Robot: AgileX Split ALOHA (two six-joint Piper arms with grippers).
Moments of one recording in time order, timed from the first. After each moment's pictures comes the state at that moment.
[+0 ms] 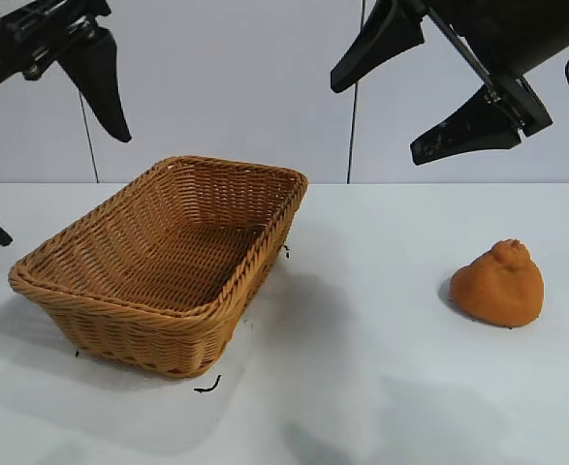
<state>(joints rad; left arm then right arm) -0.52 1.58 -1.05 -0.05 0.74 -1.50 0.17 1.60 -1.11 0.92 0.80 -0.47</state>
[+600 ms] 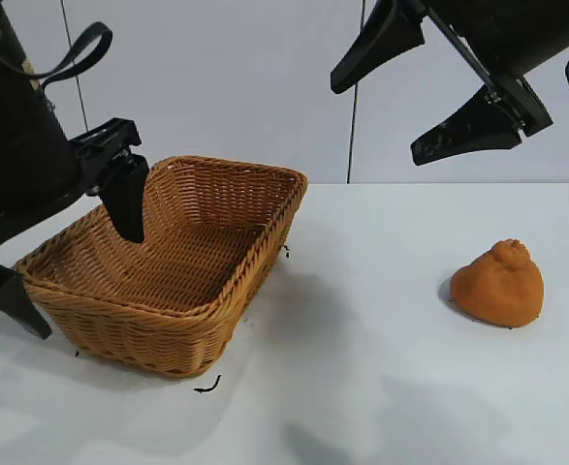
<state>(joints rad) -0.51 1.81 -1.05 0.07 0.69 -1.64 0.17 1.60 -1.11 0.92 0.80 -0.47</state>
